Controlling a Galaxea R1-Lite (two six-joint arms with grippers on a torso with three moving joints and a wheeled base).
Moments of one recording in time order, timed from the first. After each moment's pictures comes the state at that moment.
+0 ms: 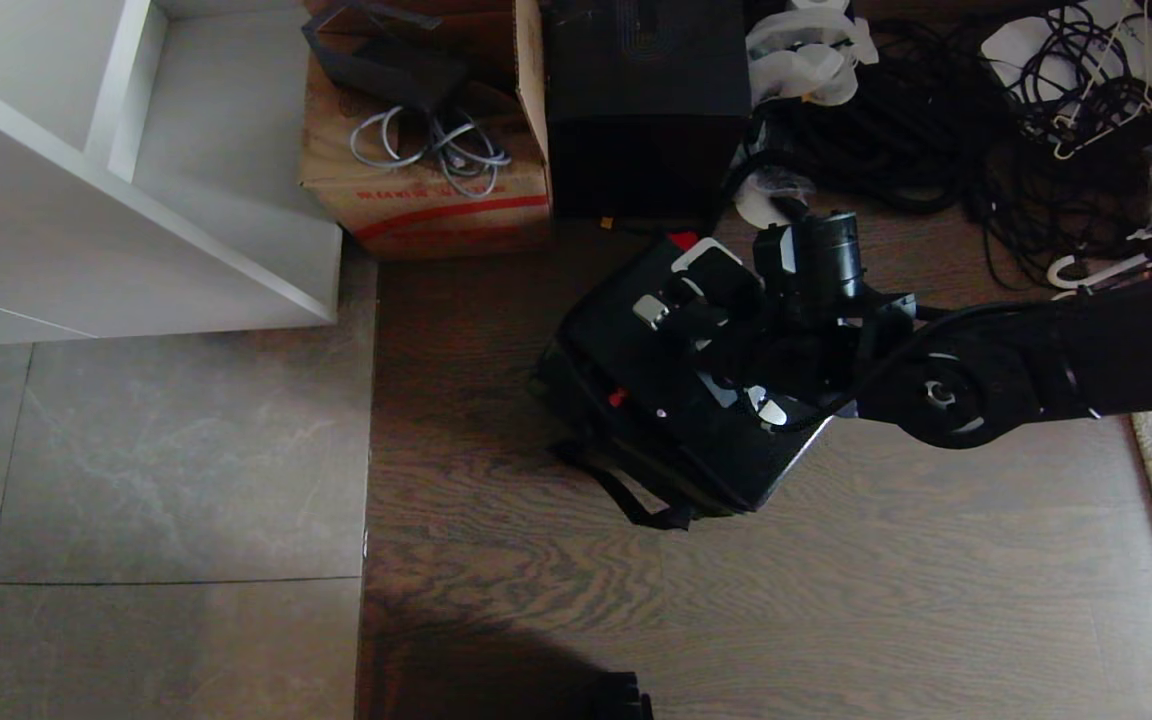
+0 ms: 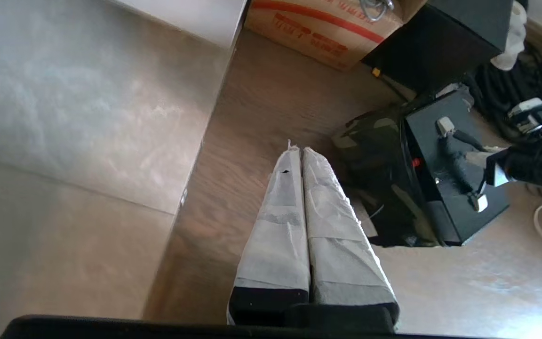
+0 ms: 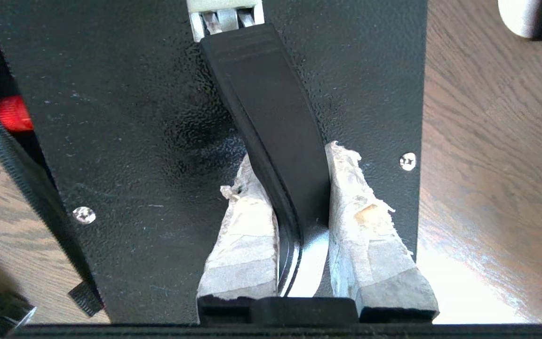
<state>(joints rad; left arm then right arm) 0.00 0.00 -0.36 0.21 0.01 -0.43 0.61 1.92 -1.33 -0.29 -0.38 -0.48</state>
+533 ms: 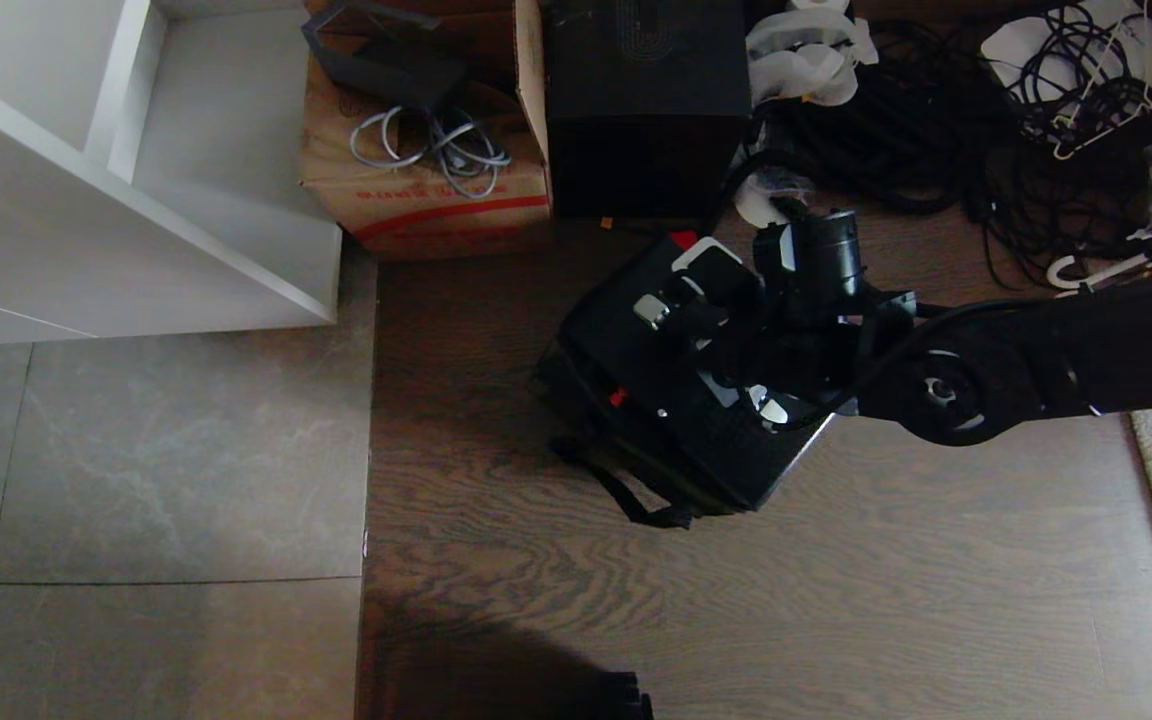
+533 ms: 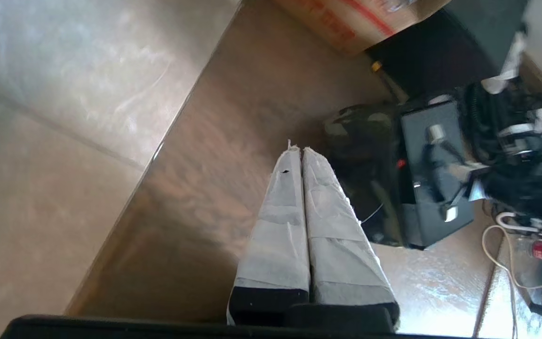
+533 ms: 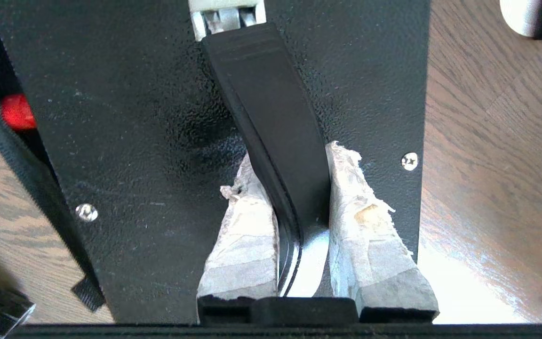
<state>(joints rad) 0.00 0.00 -0.28 0.21 0.02 -0.65 0.61 1.92 -1.34 -0.28 -0.38 -0.48</state>
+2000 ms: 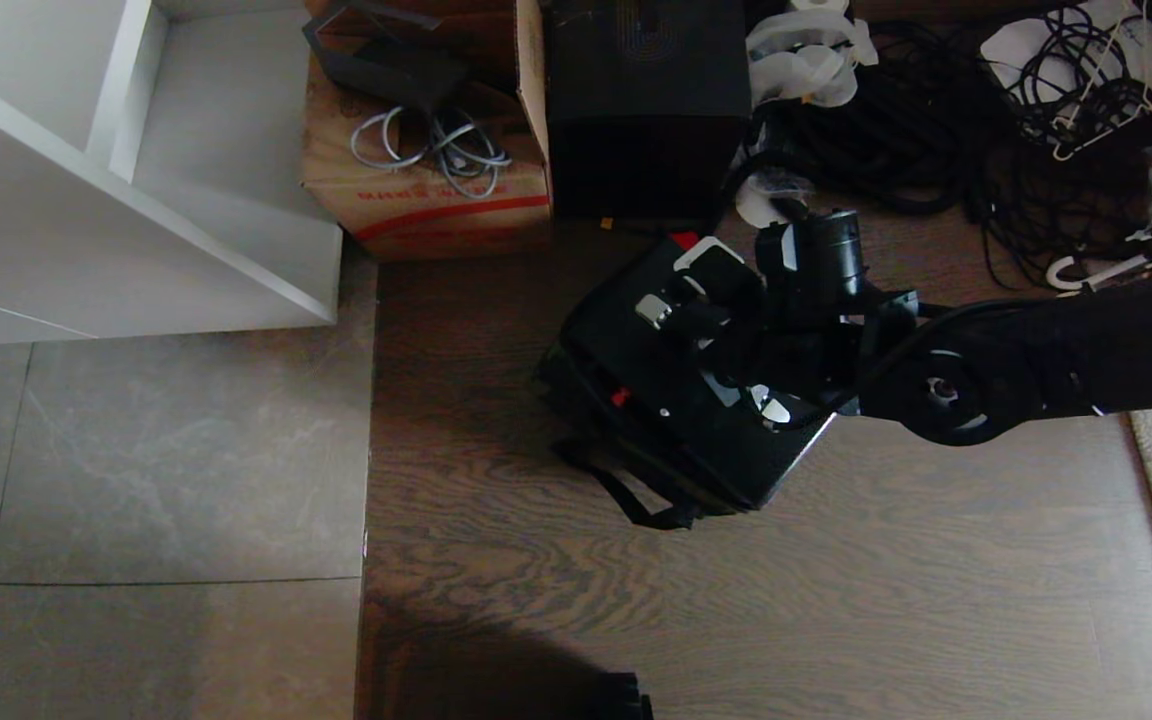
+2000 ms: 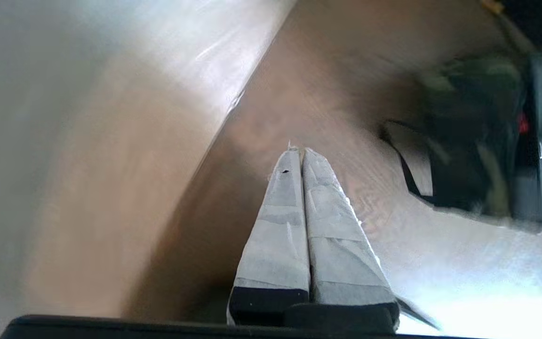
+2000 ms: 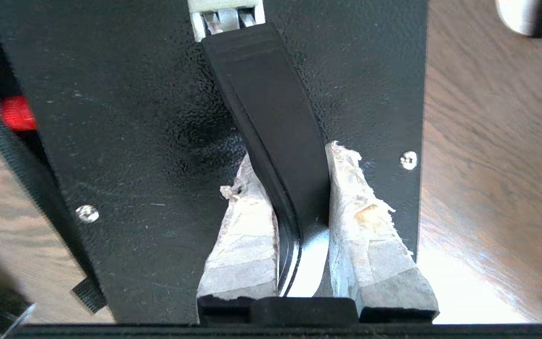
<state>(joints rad) 0.00 0.00 -0.11 0.24 0.06 -0.50 0.61 1.92 -1.34 -0.28 -0.39 -0.48</state>
